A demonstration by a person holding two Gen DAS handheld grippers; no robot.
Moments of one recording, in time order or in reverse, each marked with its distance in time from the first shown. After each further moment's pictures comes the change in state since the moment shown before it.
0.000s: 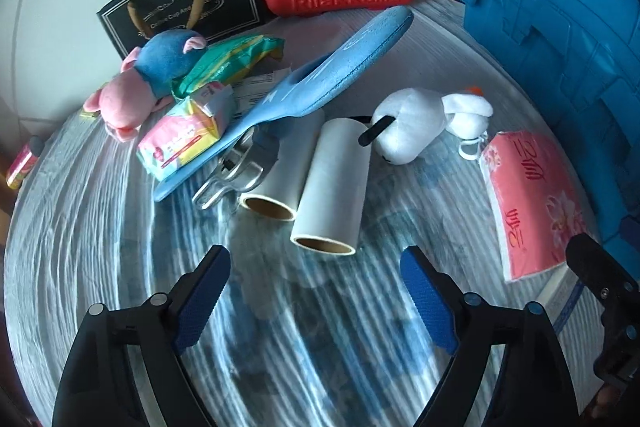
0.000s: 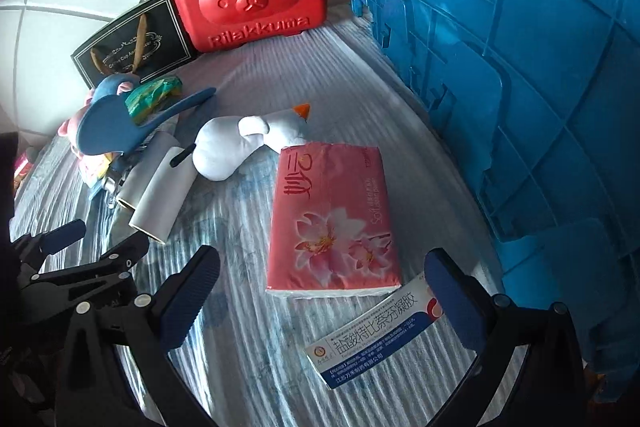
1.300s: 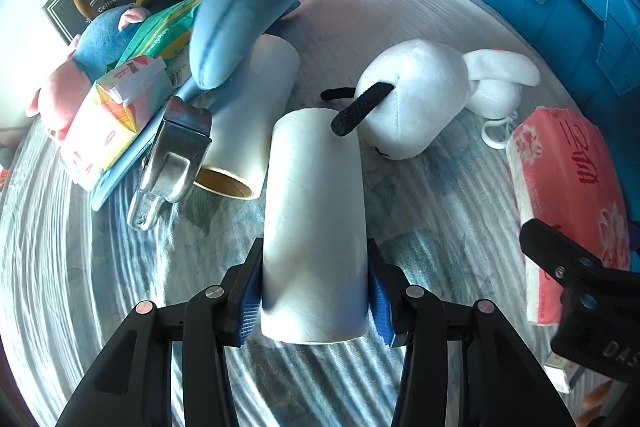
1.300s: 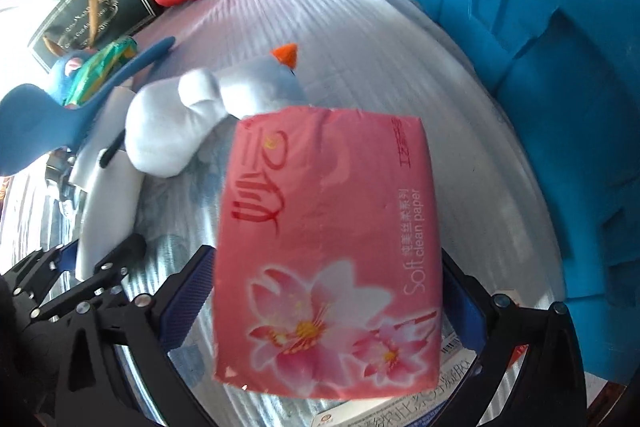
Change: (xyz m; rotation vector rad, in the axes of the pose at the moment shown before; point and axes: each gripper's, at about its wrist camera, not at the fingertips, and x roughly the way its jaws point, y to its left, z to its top) left arm 0.061 -0.019 0.006 0.043 0.093 -0.015; right arm 0.098 0.005 0.016 0.041 0.205 0.019
